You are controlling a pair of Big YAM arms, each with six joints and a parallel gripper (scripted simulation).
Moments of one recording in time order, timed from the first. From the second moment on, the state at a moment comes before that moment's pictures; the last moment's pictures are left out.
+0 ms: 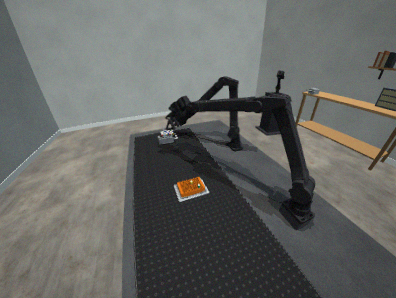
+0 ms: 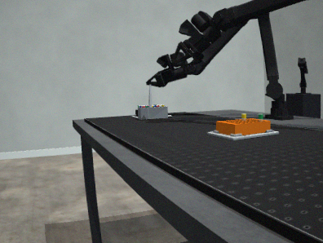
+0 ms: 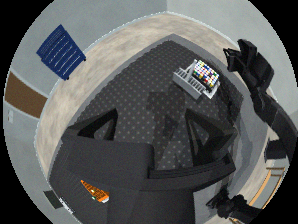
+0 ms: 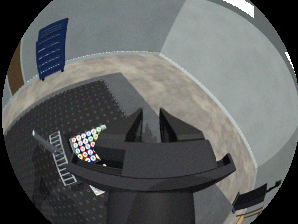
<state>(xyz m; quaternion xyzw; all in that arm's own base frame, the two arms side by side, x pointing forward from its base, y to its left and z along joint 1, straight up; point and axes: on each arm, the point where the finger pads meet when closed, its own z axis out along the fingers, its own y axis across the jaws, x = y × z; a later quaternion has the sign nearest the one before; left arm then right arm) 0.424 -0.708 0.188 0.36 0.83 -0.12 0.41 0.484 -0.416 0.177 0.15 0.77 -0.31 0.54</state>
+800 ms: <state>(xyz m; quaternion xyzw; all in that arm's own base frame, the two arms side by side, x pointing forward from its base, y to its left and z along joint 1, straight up) 0.472 -0.643 0.187 0.34 0.85 -0.09 0.38 0.484 -0.416 0.177 0.15 0.77 -0.31 0.54</state>
